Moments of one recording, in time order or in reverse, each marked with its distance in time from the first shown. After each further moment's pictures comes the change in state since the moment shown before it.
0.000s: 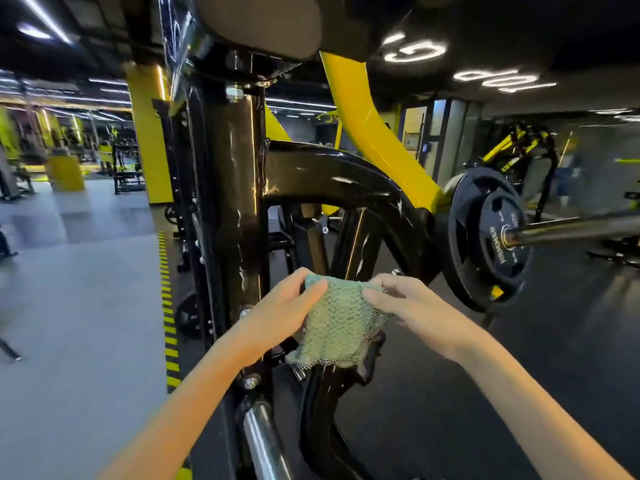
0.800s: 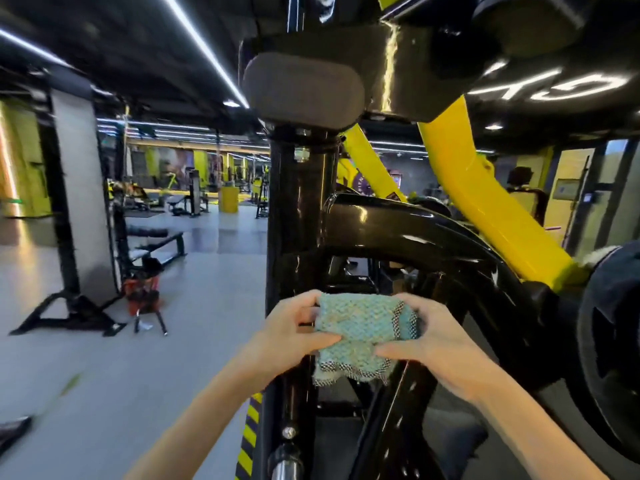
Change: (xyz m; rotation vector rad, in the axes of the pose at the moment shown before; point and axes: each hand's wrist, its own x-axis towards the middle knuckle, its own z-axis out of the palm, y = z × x) left_hand -0.001 0.020 -0.018 -0.091 0.410 0.052; right_hand 0.087 -0.015 -0.013 0.270 -0.288 -0.227
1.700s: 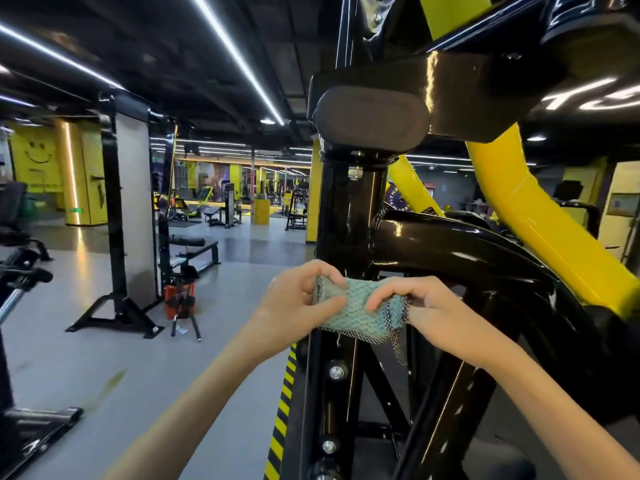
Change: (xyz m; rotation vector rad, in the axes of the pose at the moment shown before) left_hand -0.013 0.040 -0.055 0.233 0.184 0.140; right_hand 0.044 -0.044 0.038 -0.324 -0.243 -0.253
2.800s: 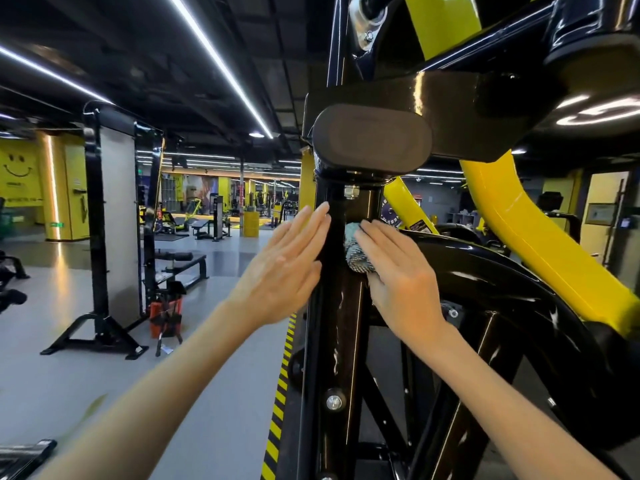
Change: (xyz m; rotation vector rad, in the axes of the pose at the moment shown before) left_hand 0.081 -0.029 -0.038 1.102 0.199 0.684; right_hand 0.074 0.016 0.015 -1.001 0.806 -0.677
